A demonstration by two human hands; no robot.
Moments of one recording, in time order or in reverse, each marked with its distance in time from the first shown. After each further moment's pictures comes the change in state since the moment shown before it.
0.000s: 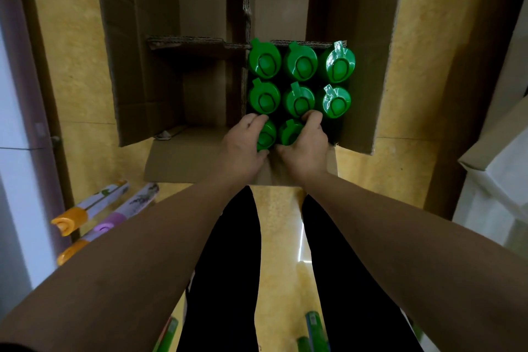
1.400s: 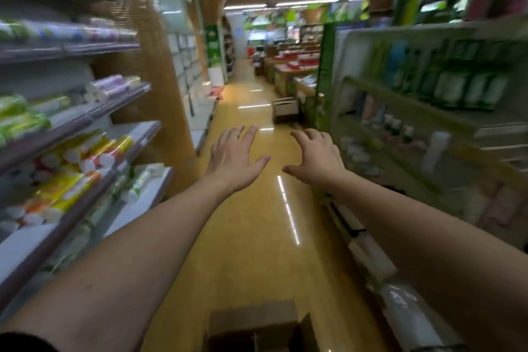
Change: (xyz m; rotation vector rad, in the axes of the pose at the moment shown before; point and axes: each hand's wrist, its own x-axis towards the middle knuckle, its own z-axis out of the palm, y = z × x) left_hand -0.278 0.478 -0.640 0.418 0.990 0.604; right_hand -0.350 -0.466 -0.601 -0.394 0.884 -0.733
